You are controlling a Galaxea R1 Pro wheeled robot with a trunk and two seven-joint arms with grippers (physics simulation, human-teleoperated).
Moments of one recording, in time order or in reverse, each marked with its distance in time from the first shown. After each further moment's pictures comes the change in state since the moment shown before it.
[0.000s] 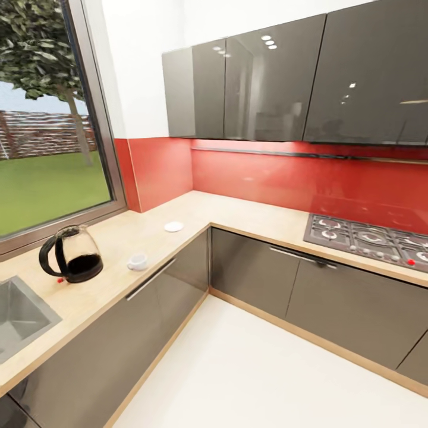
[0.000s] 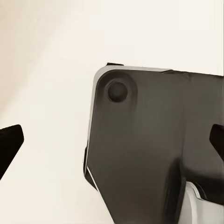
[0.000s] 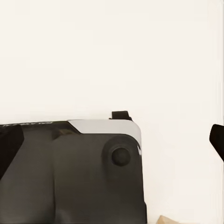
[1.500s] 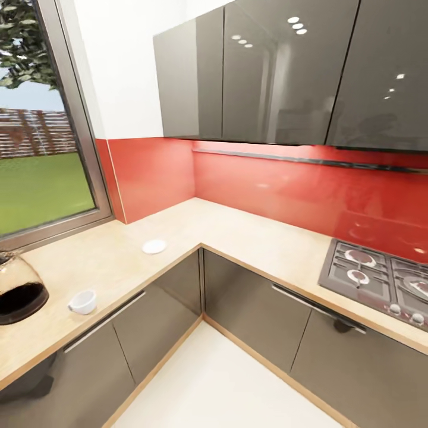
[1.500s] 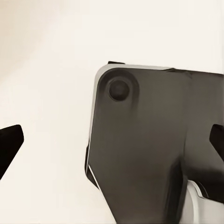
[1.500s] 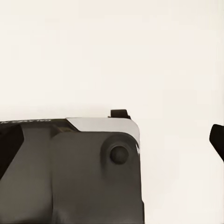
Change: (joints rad) left arm 0.000 0.001 -0.001 0.000 0.000 -0.001 0.003; right arm 0.000 -0.002 0.006 0.000 0.007 0.002 0.000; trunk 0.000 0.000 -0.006
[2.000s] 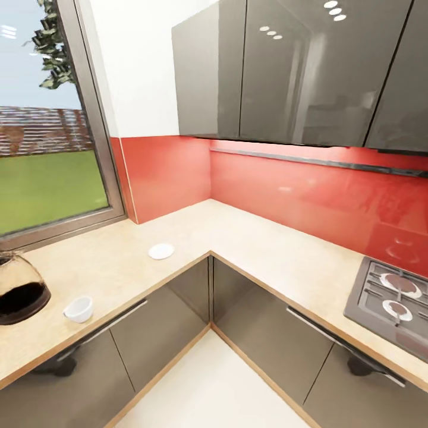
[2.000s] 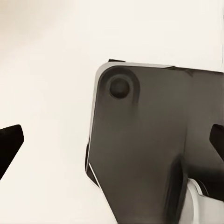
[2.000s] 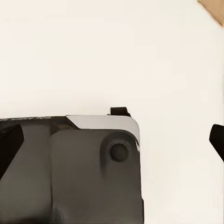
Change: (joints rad) left arm 0.000 0.000 0.003 0.000 0.000 -0.003 0.000; right arm 0.000 0.000 0.000 0.000 0.001 0.000 0.000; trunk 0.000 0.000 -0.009
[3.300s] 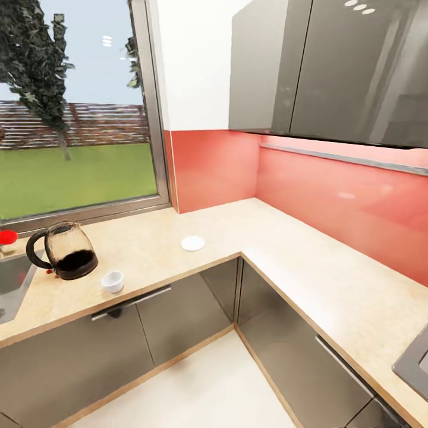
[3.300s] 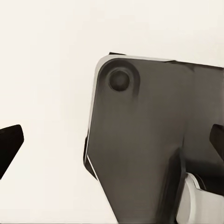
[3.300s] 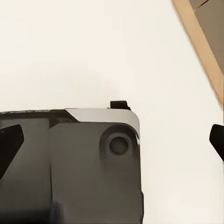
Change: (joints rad) left arm 0.000 -0.005 0.010 -0.003 0.011 -0.001 0.000; right arm 0.000 0.000 0.000 0.000 0.000 0.000 0.000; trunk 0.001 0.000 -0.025
